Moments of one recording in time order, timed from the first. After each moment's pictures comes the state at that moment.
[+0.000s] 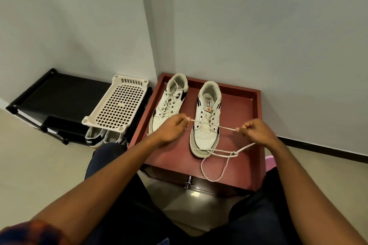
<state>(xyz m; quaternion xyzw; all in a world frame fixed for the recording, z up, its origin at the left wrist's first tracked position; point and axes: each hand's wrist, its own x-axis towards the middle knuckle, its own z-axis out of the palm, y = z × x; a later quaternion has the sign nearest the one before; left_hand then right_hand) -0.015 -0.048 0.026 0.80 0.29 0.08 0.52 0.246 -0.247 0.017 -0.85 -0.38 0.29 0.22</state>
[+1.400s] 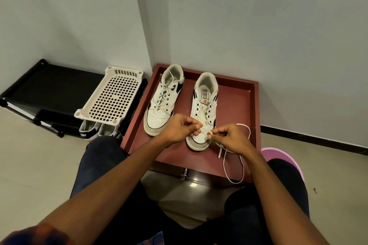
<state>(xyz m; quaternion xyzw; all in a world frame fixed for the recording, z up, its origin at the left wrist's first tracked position) 0.004 -0.086 0.014 0.69 0.30 0.06 0.65 0.168 -0.235 -0.007 -0.75 -0.38 0.39 0.37</state>
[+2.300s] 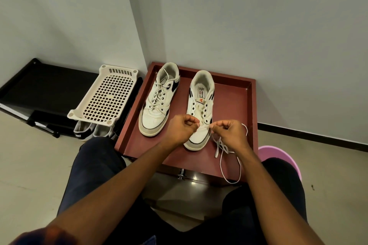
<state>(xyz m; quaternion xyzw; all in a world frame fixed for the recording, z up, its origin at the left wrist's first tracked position) 0.025 -0.099 -0.009 0.72 0.40 0.12 0.55 0.168 -0.230 -0.014 -0.74 -0.22 0.36 0.52</state>
